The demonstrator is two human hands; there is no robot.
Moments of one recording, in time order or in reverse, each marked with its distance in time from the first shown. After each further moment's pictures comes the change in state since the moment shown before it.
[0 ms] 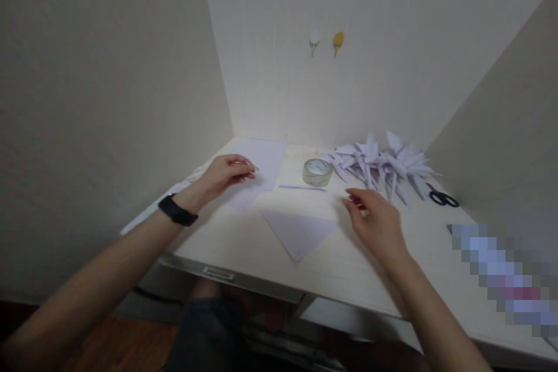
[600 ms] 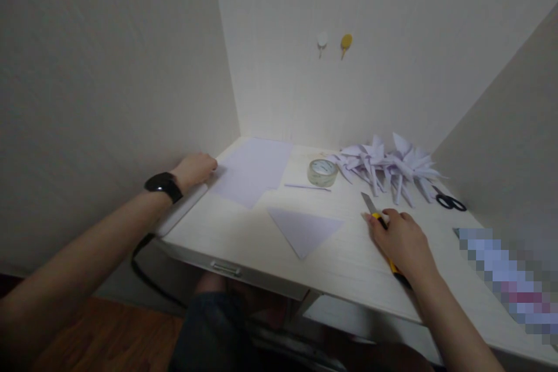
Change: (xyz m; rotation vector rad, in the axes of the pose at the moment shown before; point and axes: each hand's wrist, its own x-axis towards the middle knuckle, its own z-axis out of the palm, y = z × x) left_hand -0.018 -0.004 -0.095 1.611 -0.027 0.175; right_hand -0.029 0.047 -0.012 -0.529 -0.388 0.306
